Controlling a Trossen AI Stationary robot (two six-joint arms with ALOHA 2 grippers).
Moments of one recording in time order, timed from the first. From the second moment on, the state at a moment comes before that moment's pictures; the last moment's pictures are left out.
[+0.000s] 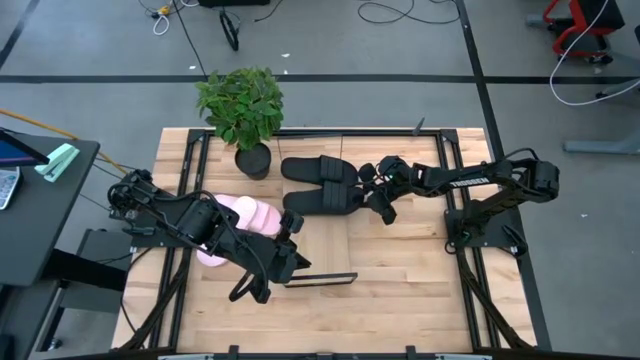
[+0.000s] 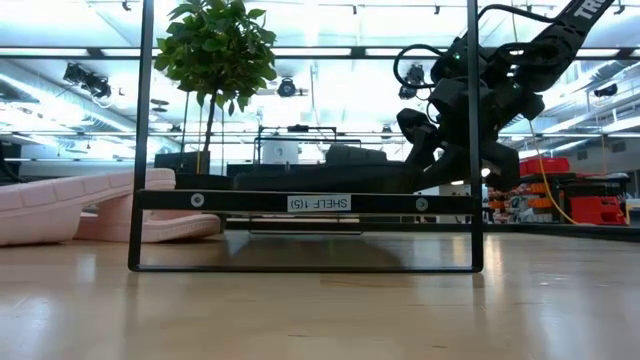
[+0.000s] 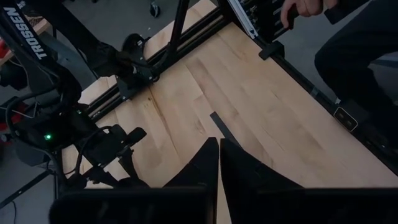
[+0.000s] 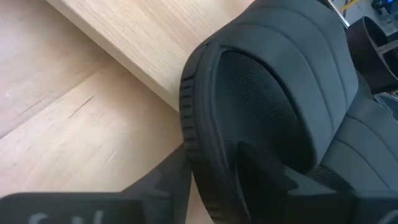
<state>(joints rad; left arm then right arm) -0.49 1.66 1.94 -0.95 -0.31 0.27 -0.35 1.41 0.55 0.17 -0.34 -0.98</state>
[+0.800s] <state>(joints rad) -0.49 1.66 1.94 -0.95 -0.28 0.25 -0.35 1.41 0.56 0.13 -0.28 -0.92</state>
